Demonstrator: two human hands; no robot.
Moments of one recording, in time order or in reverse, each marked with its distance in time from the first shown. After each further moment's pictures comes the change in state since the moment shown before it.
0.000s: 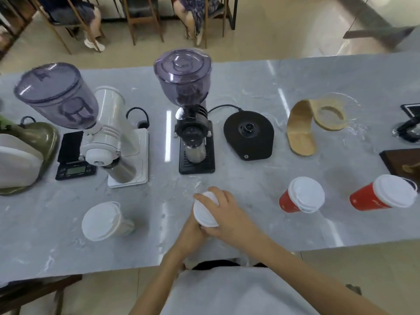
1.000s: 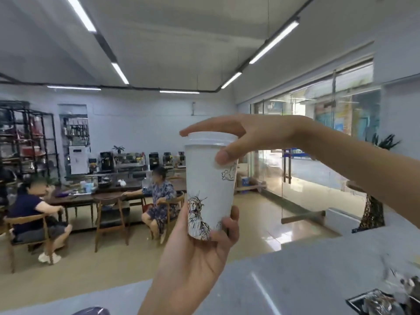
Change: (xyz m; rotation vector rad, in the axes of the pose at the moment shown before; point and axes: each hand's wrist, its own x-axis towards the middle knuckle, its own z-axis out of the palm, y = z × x) left_hand 0.074 0.513 0.107 -1.291 -0.934 0.243; right_hand -0.070 0.017 -0.628 -0.011 0.141 -0.506
